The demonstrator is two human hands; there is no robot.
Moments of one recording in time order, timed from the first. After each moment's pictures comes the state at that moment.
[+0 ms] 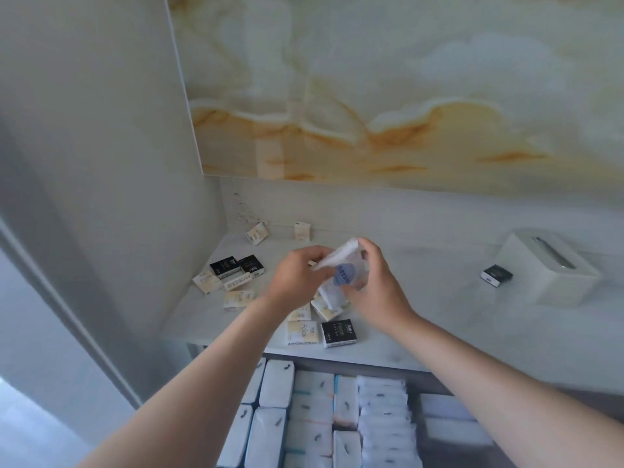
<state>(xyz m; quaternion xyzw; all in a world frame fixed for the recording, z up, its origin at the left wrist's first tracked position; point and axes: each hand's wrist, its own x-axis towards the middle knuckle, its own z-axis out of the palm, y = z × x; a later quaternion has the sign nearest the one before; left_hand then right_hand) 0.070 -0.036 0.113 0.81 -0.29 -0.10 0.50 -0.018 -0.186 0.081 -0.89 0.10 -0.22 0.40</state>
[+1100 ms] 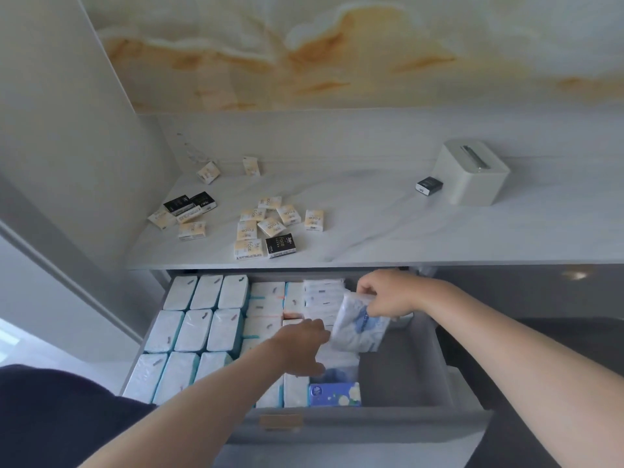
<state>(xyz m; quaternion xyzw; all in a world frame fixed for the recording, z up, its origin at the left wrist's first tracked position) -0.134 -0.041 -0.046 0.82 -0.52 -0.24 -0.07 -0.215 -0.247 0.056 -0.93 0.12 0.24 0.23</state>
